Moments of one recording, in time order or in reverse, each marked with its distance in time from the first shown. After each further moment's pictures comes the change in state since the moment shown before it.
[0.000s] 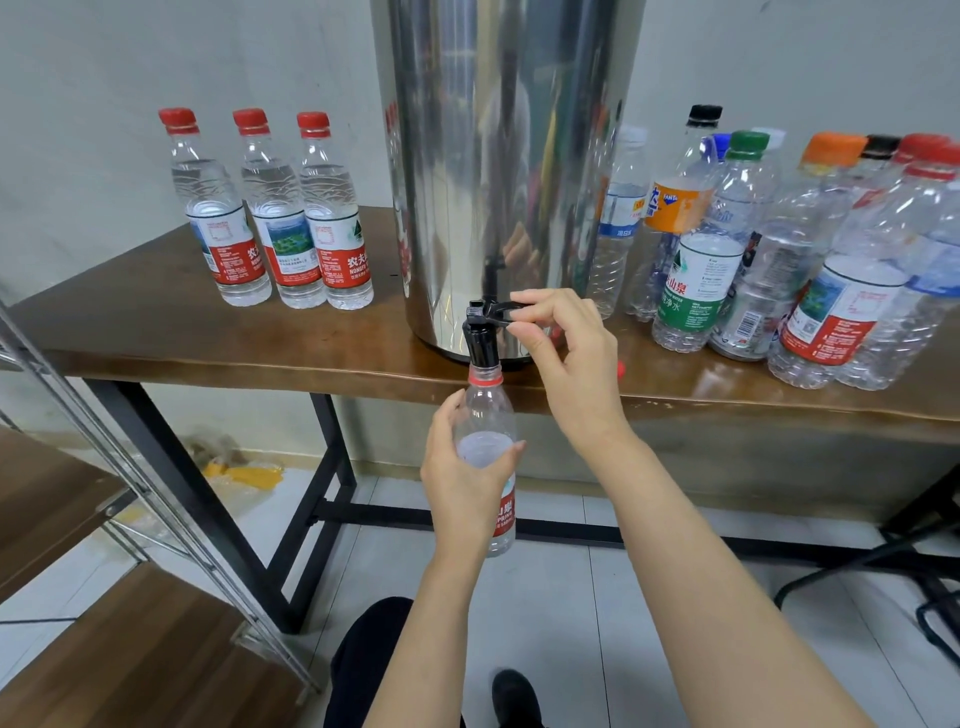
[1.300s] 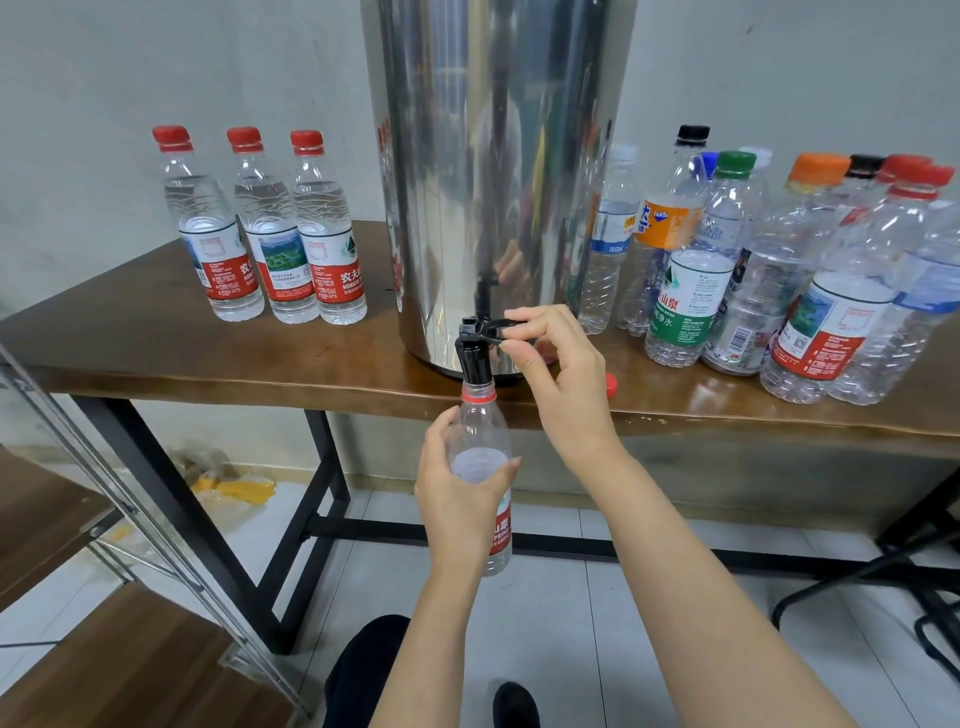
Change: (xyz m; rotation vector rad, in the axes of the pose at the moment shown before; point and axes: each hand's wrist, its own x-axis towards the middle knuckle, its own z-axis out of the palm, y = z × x) left_hand 0.002 0.001 0.003 -0.020 0.003 0.003; right_hand 0.002 0.005 0.004 0.132 -0.010 0.029
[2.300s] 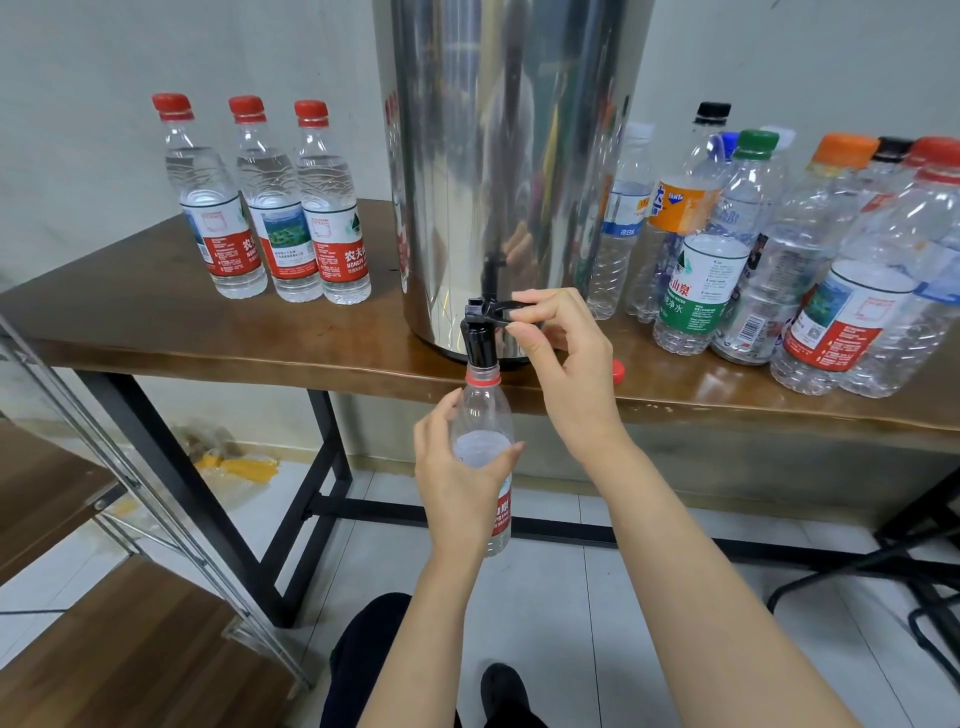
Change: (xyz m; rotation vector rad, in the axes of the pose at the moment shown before) left_hand 0.001 -0.009 0.001 0.076 0.042 0.093; right_hand -0.002 -0.004 -0.001 0.024 -0.007 0.013
